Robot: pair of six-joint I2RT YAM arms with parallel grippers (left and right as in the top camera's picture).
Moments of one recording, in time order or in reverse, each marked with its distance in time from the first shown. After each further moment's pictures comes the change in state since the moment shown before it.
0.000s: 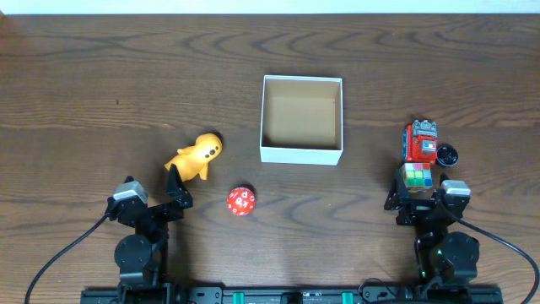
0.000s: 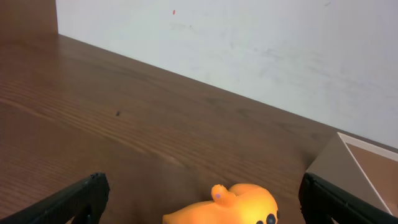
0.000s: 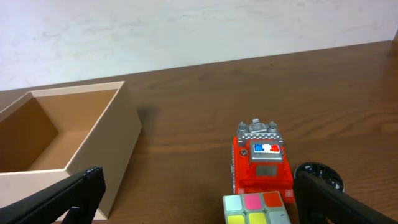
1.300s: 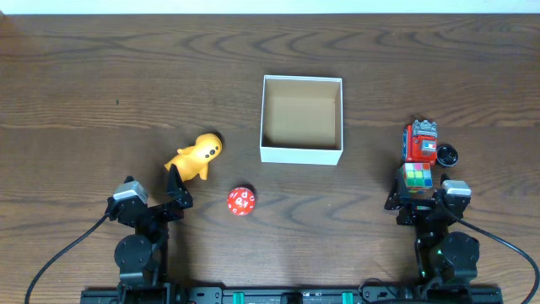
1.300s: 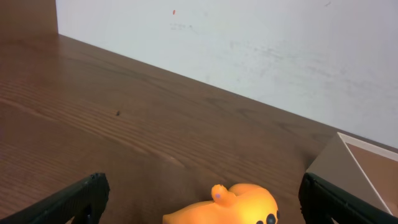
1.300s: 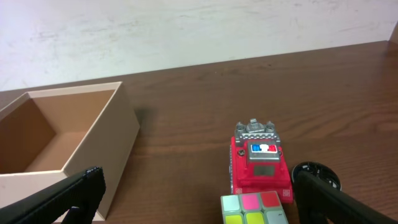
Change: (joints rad) left arm 0.000 0.000 0.000 0.000 0.000 0.000; right arm 0.000 0.000 0.000 0.000 0.010 0.000
